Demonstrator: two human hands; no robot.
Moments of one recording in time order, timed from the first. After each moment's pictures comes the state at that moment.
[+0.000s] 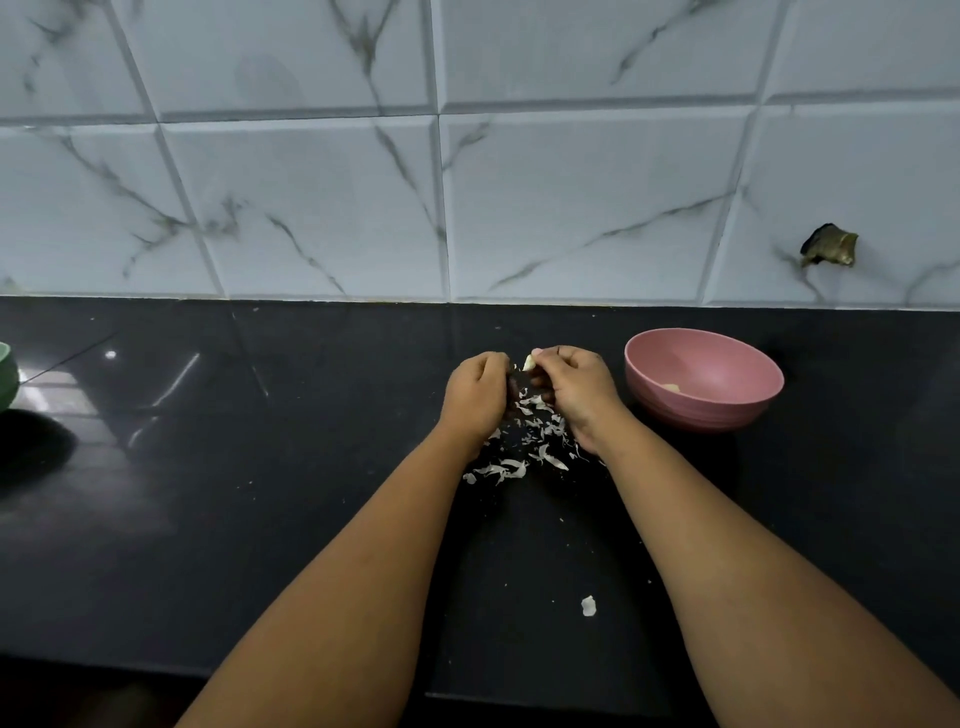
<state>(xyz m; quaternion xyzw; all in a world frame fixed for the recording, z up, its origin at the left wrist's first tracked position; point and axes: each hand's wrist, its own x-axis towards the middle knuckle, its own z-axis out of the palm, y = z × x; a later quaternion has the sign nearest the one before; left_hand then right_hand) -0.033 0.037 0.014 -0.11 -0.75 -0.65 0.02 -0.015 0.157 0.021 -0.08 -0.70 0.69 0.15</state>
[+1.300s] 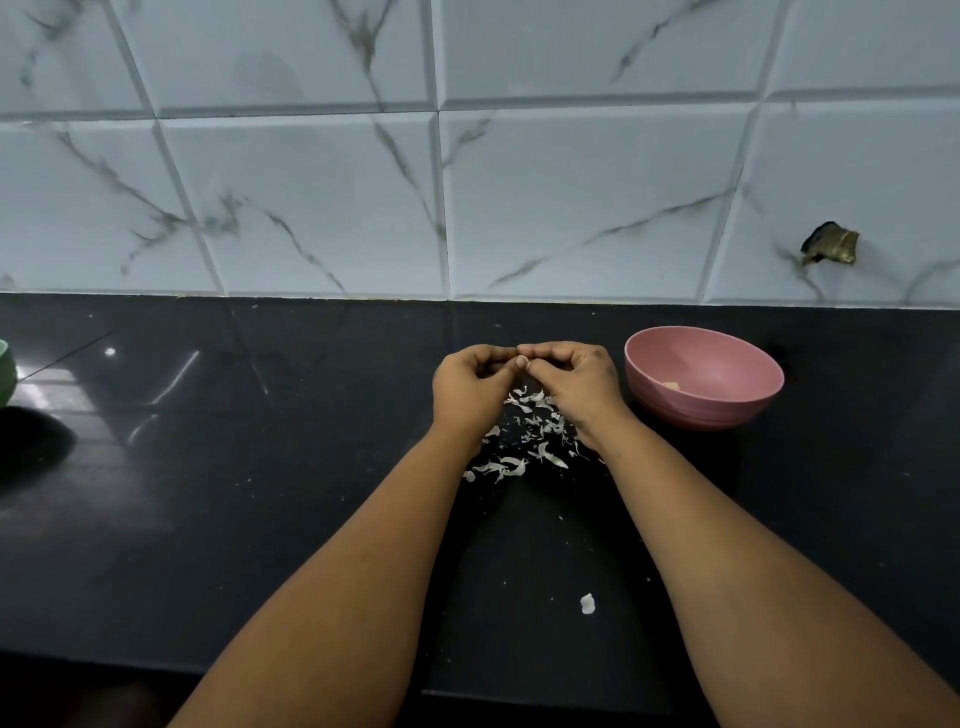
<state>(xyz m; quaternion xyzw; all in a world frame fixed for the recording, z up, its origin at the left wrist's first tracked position) -0.036 0.034 0.008 -0.12 -0.72 -0.68 0.07 -0.017 0.163 0.013 -0.02 -0.73 0.65 0.22</state>
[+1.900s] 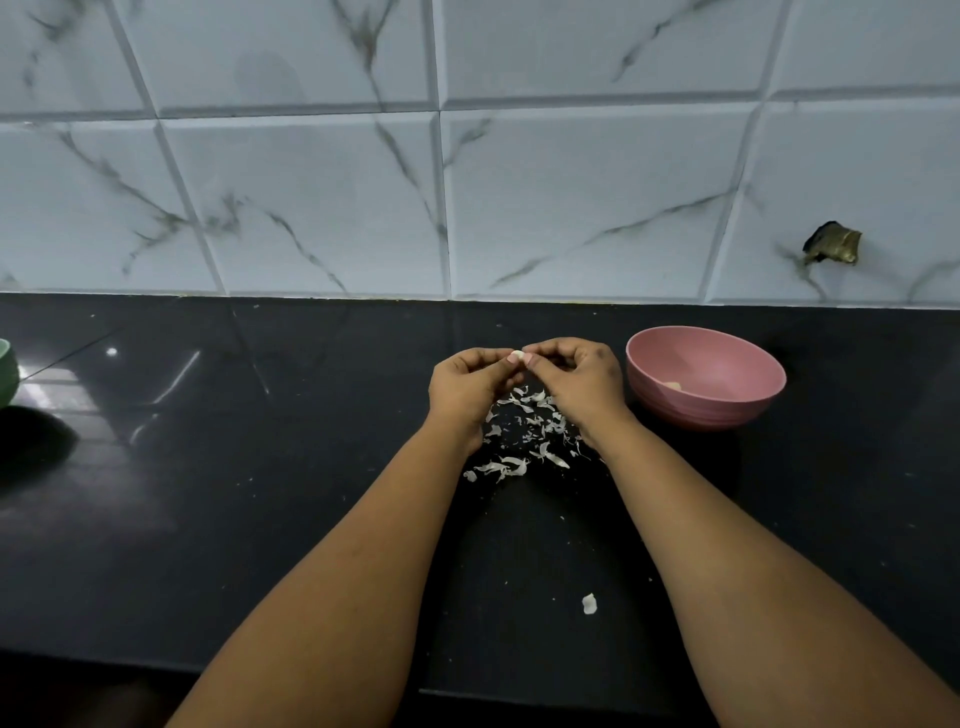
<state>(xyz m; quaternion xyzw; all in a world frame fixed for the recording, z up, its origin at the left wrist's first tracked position) -0.036 0.033 0.013 -0.06 -0.58 -0.81 -0.04 -0.016 0.164 0.014 -0.03 -0.77 0.57 0.27</state>
